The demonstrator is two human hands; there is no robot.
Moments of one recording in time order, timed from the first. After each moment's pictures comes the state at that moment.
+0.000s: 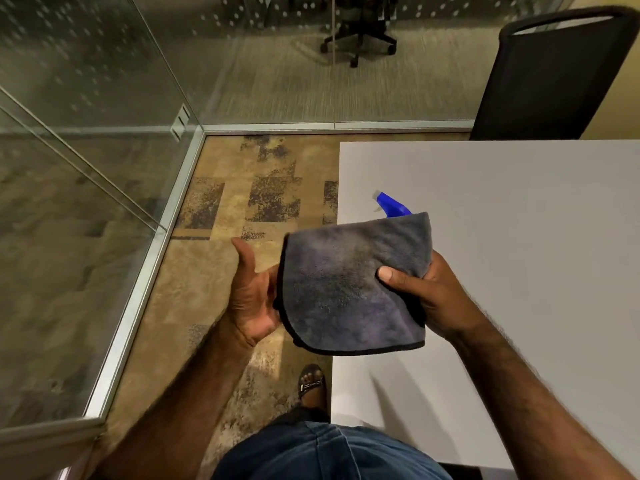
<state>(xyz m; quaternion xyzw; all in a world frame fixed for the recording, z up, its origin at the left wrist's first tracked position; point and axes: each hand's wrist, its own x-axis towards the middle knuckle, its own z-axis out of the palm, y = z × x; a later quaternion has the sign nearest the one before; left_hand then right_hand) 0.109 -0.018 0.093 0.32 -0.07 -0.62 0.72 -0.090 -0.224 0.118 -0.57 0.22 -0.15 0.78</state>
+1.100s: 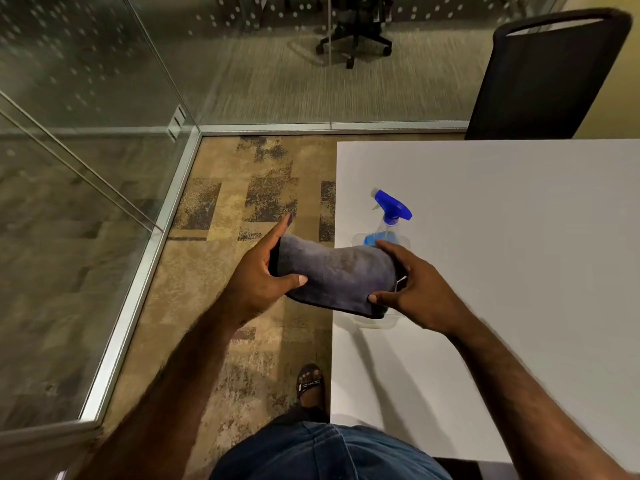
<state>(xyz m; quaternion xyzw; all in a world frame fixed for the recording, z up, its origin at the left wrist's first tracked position) 0.129 -0.012 0.113 0.74 -0.32 -0.33 0.49 -0.092 -0.228 0.102 -0.81 0.28 -0.04 0.50</state>
